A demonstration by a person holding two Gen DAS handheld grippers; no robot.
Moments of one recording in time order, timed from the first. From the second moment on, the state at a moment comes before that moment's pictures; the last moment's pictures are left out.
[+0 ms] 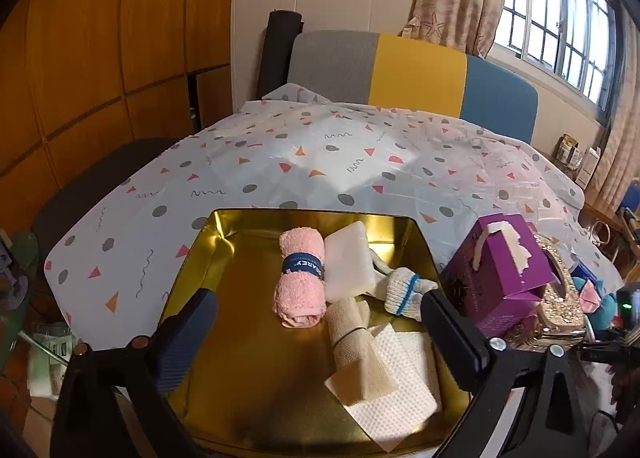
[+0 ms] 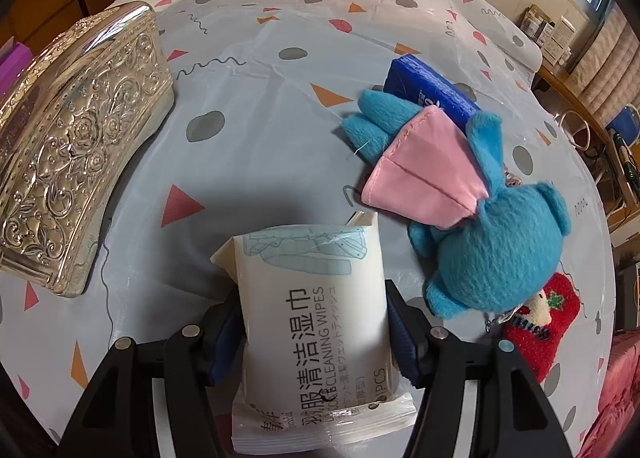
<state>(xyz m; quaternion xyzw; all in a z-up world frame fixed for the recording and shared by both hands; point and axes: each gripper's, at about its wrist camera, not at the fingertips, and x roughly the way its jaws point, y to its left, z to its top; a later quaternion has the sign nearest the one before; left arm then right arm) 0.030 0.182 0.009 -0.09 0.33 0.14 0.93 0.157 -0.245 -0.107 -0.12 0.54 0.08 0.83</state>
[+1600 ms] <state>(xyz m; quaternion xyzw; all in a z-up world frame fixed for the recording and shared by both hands) 0.010 0.167 -0.011 -0.07 0.35 0.10 0.93 0.176 -0.158 0.059 0.07 0.39 0.12 0.91</state>
